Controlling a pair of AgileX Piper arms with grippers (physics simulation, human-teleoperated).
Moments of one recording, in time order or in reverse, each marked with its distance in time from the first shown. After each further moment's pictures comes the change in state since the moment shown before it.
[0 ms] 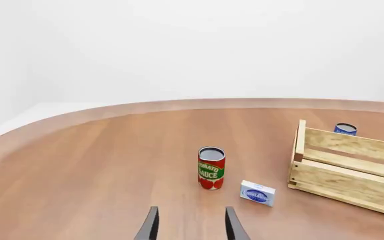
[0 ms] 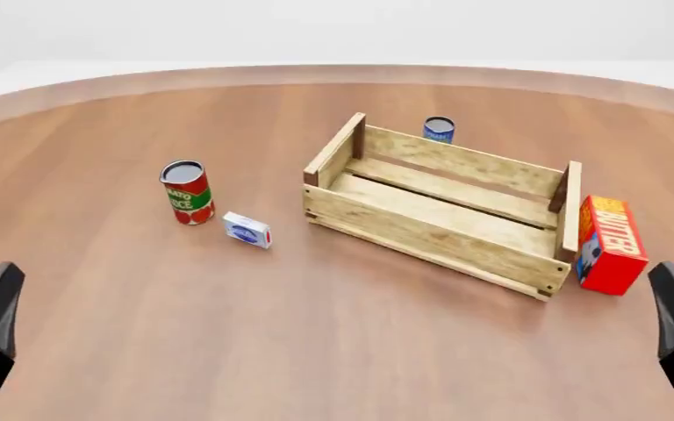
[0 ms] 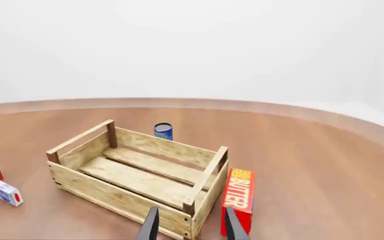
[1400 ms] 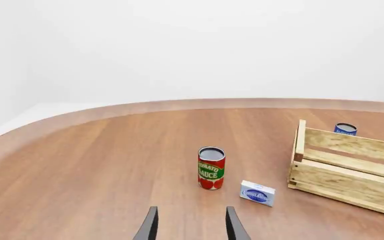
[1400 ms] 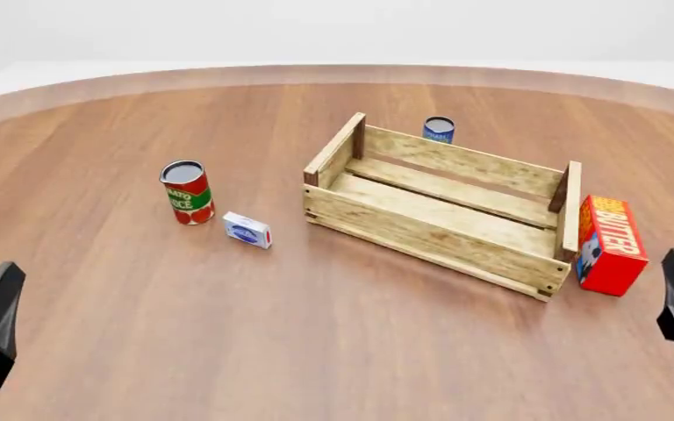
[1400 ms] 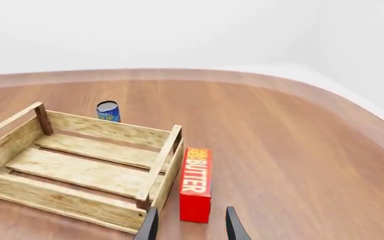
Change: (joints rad) left arm 0.000 0.000 0.000 0.000 0.000; right arm -0.215 0.397 0.000 -0.251 -0.037
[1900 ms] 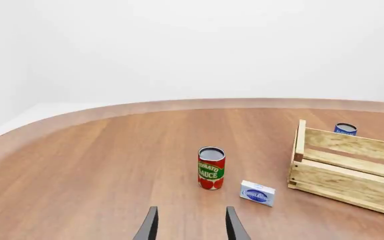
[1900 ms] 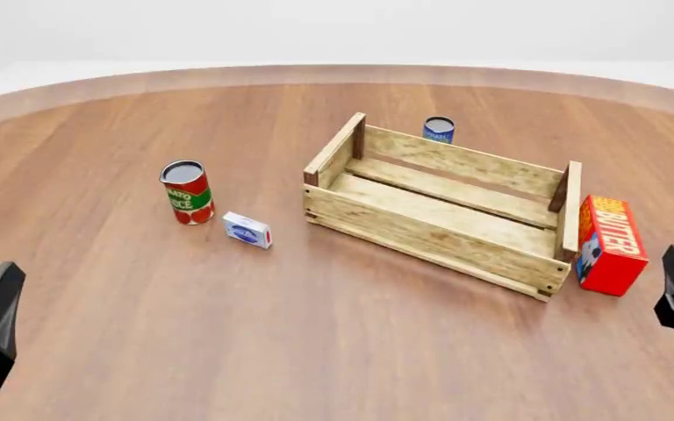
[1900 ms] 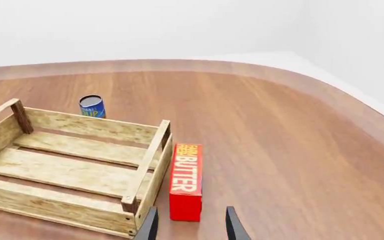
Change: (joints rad) left arm 0.000 0.000 0.000 0.000 0.000; right arm -0.049 0.190 0.001 -0.148 -0.003
